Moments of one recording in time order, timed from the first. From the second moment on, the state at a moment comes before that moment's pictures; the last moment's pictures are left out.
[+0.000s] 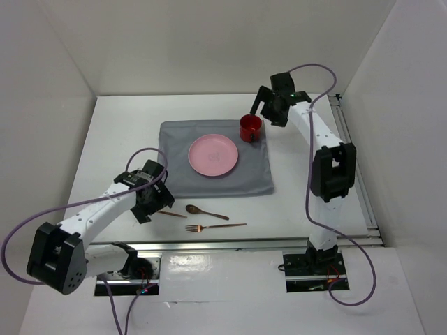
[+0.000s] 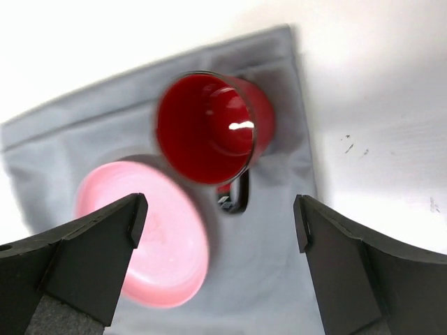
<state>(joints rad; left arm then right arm) -0.39 1.17 0.75 -0.92 -0.17 -1.05 0.24 2.05 1.89 -0.68 0.03 0.59</state>
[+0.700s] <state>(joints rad) -0.40 1.40 0.71 -0.77 -0.20 -1.25 0.21 1.68 1.61 -0.59 -0.07 0.55</state>
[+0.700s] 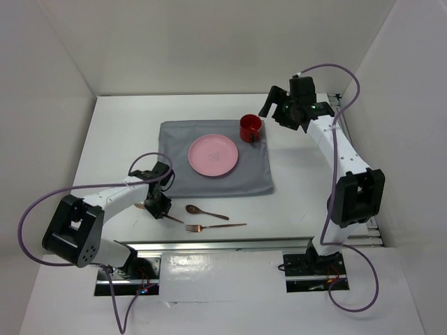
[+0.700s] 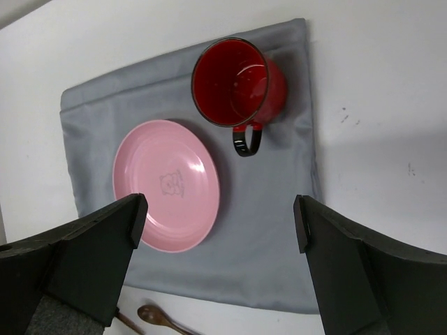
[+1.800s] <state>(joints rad) -0.68 1.60 1.37 -0.78 -0.07 -0.81 0.05 1.36 1.23 -0.65 -0.11 0.51</state>
